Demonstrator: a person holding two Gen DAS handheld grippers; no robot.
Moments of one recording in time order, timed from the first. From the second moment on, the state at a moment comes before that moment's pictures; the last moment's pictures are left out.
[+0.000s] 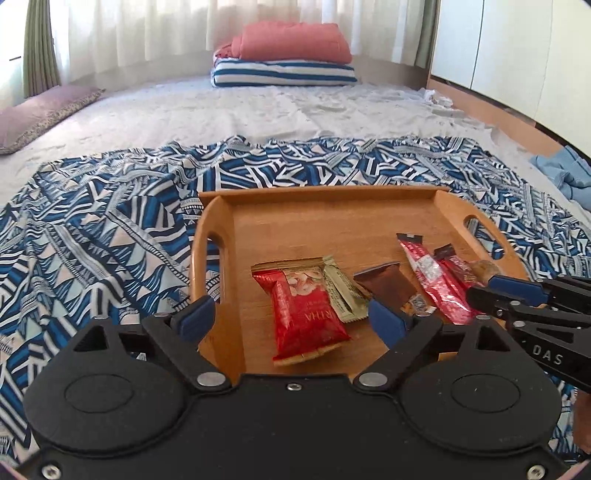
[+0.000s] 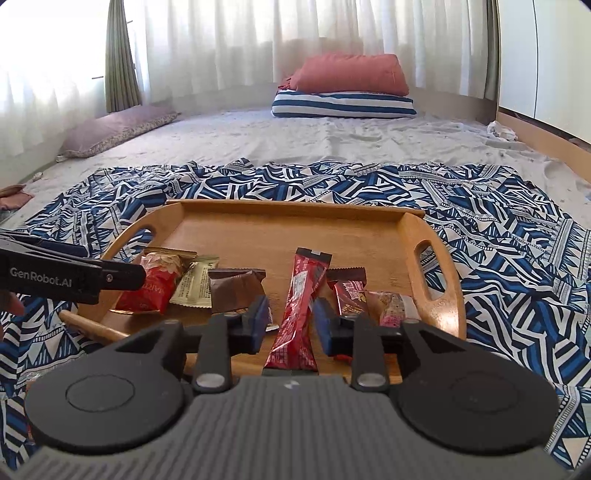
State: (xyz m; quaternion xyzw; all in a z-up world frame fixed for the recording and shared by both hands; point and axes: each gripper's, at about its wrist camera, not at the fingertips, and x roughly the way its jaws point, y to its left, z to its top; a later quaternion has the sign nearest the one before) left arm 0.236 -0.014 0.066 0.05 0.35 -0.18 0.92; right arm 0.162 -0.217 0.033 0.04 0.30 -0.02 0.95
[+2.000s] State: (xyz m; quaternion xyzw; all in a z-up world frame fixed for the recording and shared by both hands) left arm 0.059 0.039 0.006 -0.01 0.32 -0.02 0.95; right arm -0.048 -0.139 -0.017 0.02 0.27 0.06 0.96
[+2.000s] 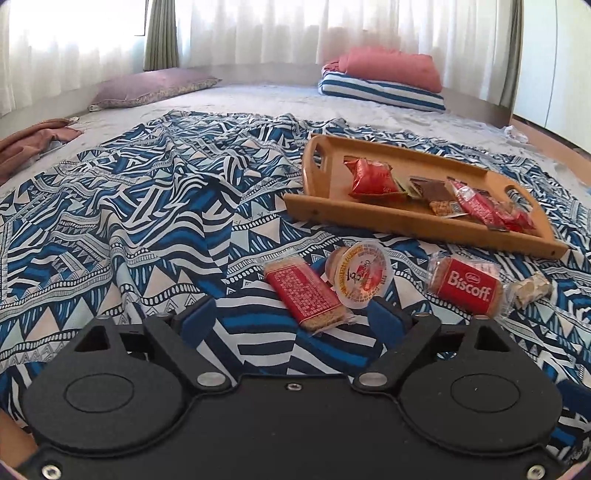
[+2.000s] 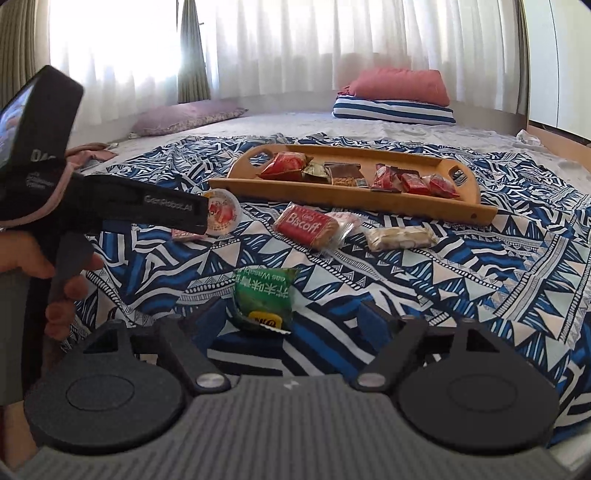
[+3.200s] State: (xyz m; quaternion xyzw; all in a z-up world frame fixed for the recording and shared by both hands) left arm 0.049 0.021 -0.002 0.04 0.30 -0.02 0.95; right arm -0.043 -0.134 -0.026 0.02 0.27 0.05 0.96
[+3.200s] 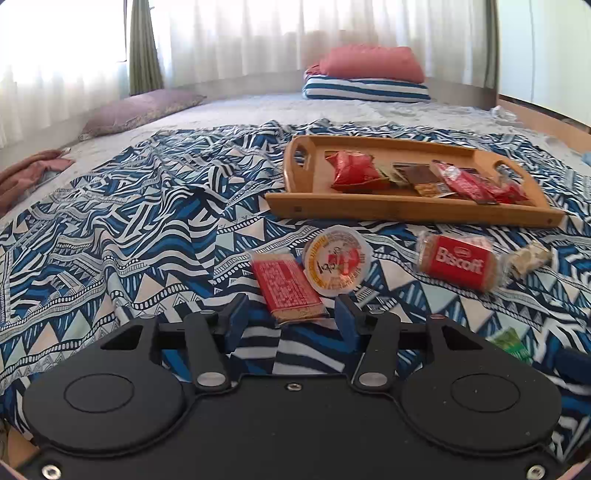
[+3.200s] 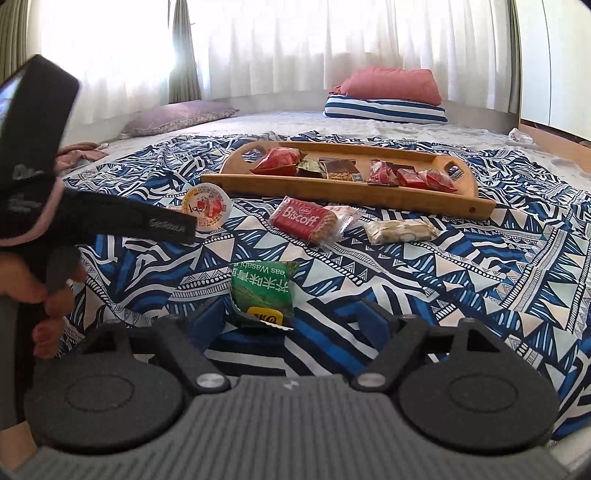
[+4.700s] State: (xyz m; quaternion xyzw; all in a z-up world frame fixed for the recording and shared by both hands) left arm 0.059 0.040 0.000 0.03 0.34 -0.07 0.94; right arm -0.028 -0.128 -0.018 0.05 0.27 0.06 0.96
